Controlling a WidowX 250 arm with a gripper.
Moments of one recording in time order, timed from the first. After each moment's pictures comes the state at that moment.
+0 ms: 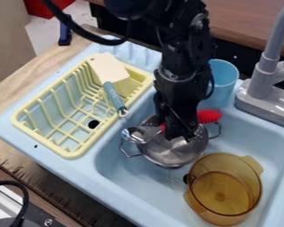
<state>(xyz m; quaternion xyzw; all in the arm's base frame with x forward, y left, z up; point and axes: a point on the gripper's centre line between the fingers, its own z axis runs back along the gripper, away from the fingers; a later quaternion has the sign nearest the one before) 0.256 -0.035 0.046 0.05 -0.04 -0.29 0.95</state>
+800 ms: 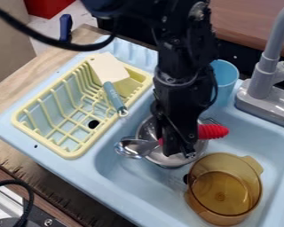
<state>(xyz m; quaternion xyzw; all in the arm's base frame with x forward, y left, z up) 0.219 -0.057 0.068 0.01 -0.03 -0.33 0.94</state>
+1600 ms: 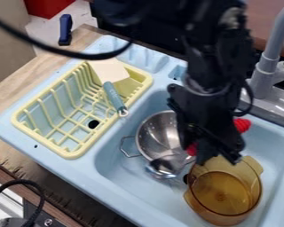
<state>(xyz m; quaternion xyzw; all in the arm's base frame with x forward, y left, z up) 0.219 -0.100 0.075 0.00 -0.06 -0.18 0.98</state>
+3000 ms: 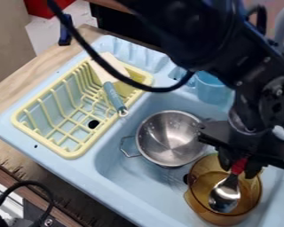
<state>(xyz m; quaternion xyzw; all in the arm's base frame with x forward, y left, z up) 0.239 -0.142 0.041 -0.02 -0.13 0.04 0.99</state>
